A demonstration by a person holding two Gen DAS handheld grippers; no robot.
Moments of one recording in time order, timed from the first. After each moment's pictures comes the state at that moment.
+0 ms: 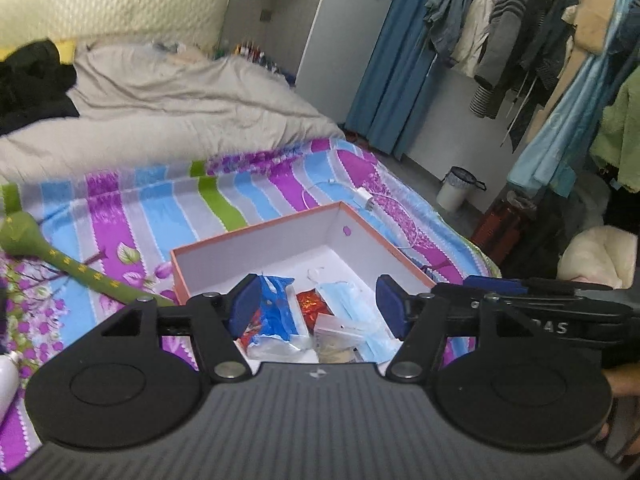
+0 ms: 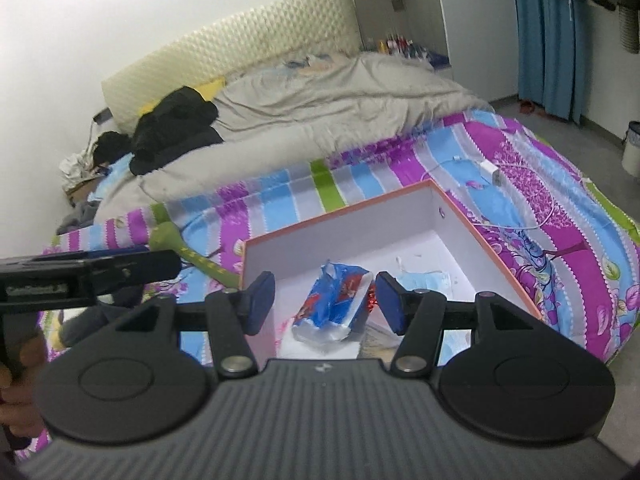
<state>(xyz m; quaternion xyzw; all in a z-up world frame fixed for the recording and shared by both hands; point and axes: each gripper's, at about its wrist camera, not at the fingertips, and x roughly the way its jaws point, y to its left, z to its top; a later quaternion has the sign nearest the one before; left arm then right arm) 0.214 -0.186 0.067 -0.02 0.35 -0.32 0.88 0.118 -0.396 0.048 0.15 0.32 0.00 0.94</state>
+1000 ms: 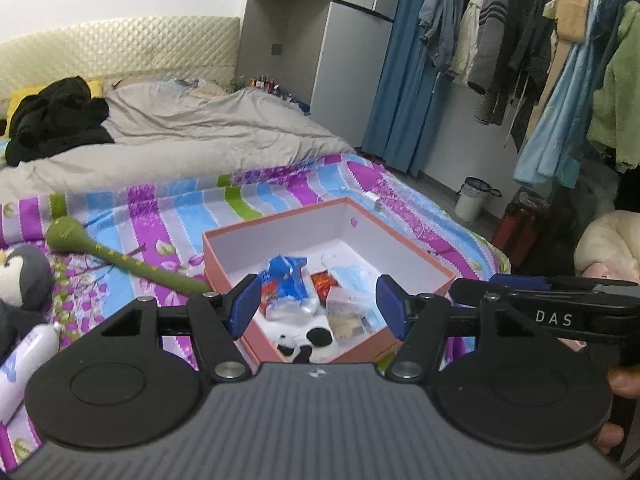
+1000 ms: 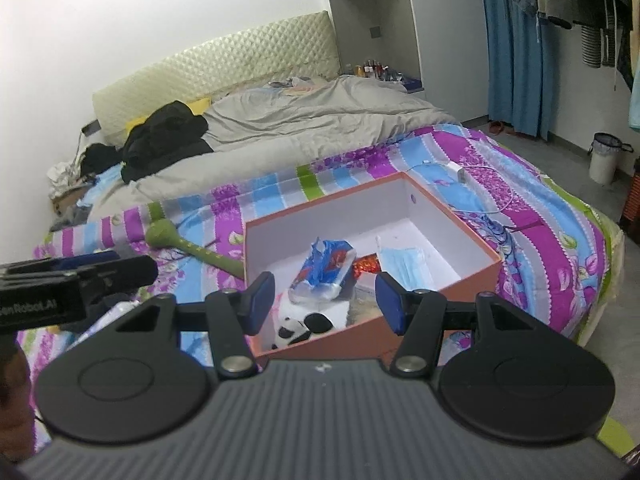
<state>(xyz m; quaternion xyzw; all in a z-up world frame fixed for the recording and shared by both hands) 0.078 -0.144 0.075 0.00 0.30 -0.29 0.91 0.022 -0.357 0.041 0.13 0.29 -0.05 0.95</state>
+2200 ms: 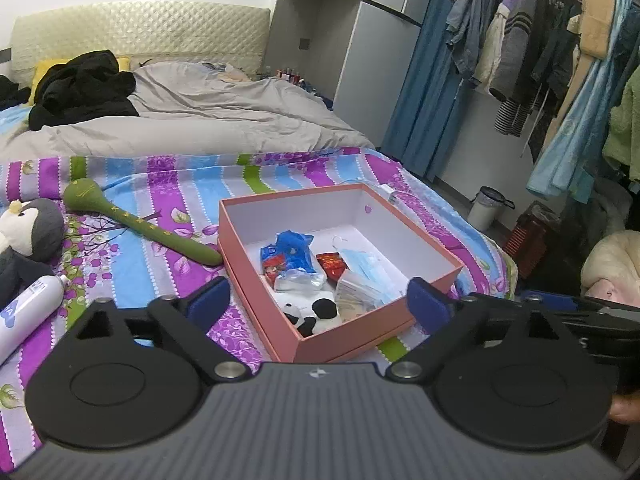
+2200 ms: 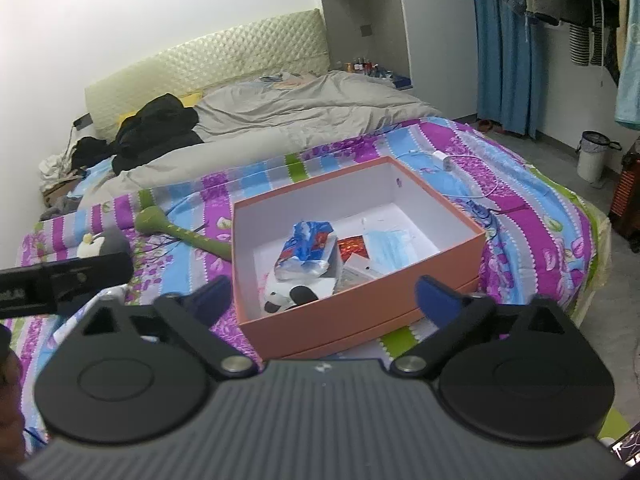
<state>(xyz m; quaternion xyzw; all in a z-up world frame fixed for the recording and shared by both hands) 0.050 -0.129 0.051 -0.03 0.32 -0.25 0.91 -0.006 -0.349 0.019 0.12 0.29 -0.07 0.95</state>
